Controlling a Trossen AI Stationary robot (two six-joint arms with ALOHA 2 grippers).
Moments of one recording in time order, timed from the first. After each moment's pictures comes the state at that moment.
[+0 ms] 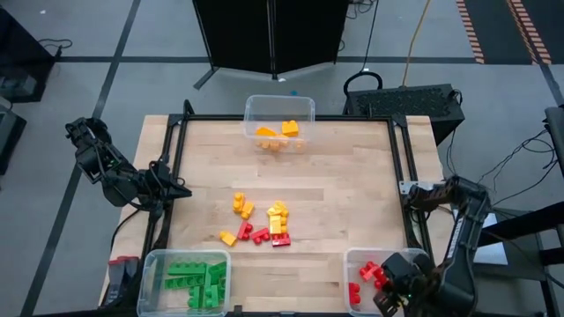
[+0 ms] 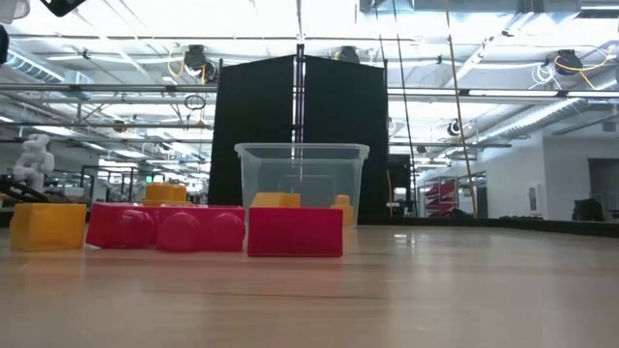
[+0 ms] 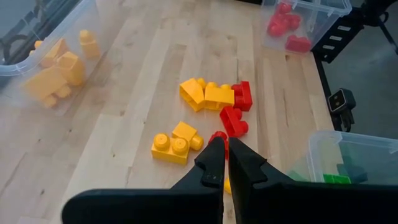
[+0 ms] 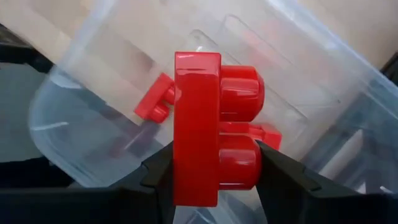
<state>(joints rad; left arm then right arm) -0.79 0.67 1.03 -1.17 -0.58 -0.72 1.09 1.79 1.76 -1.54 0.18 2.07</state>
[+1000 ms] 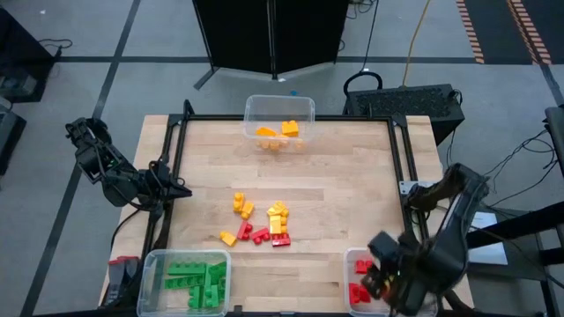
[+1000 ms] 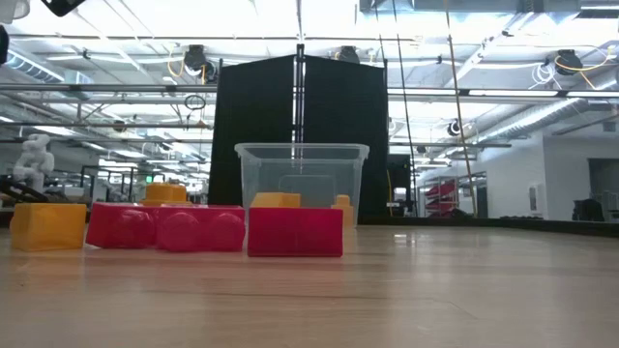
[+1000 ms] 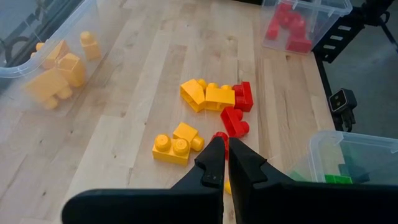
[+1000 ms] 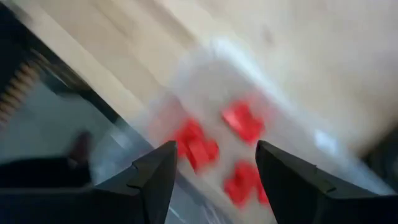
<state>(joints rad) -0.79 0.67 1.03 -1.17 -0.58 -0.72 0.93 1.70 1.80 -1.56 0.24 1.82</state>
